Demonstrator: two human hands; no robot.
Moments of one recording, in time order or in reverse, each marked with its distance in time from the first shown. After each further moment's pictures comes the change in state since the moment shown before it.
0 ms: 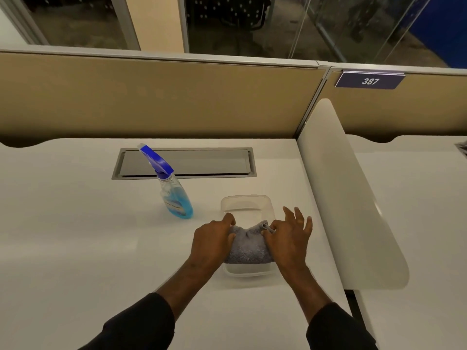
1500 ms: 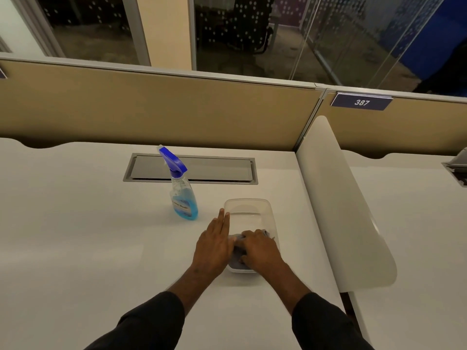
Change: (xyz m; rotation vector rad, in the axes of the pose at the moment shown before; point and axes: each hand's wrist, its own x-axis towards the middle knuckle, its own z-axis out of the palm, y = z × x) left_hand -0.026 -0.015 0.025 -0.123 -0.141 -0.037; right_hand -0.023 -0.050 0.009 -0.102 -0.381 -0.484
